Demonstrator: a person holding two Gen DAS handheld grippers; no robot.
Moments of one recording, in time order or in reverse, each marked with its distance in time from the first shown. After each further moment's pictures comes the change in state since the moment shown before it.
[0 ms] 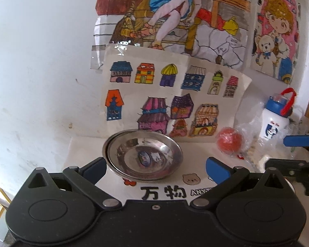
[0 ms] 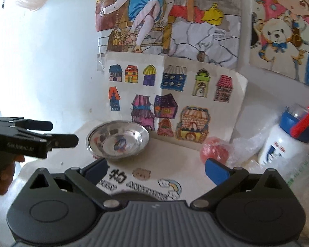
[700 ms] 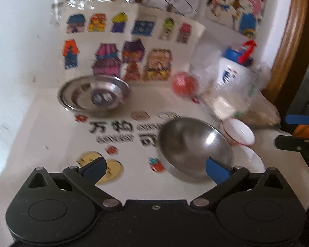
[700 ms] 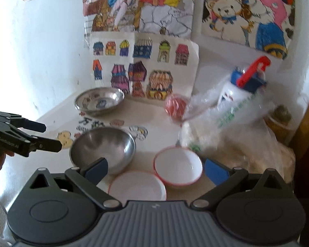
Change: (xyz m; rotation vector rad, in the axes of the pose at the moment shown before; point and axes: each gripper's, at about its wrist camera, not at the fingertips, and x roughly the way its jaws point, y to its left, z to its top) left arm -0.028 -0.060 -0.059 0.034 0.236 -0.172; right arm -0.088 -0.045 -0.065 0.026 0.118 -0.081
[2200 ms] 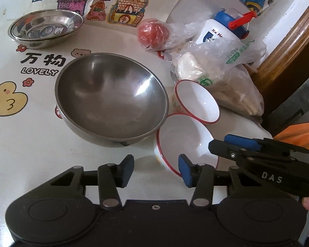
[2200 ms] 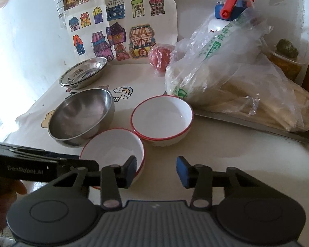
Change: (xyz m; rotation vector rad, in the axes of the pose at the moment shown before) left arm 0.071 -0.086 -0.019 -0.257 0.196 -0.099; right arm 0.047 -0.050 -0.040 0.178 0.174 0.089
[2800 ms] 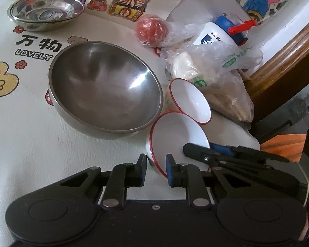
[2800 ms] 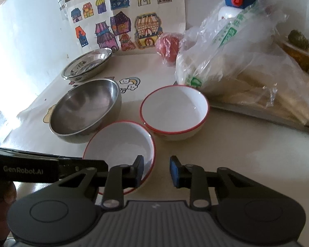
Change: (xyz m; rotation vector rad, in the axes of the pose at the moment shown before) left arm 0.003 0.008 -0.004 -0.088 0.007 -0.091; right arm 0.019 0.009 -0.001 0.012 0.051 0.036
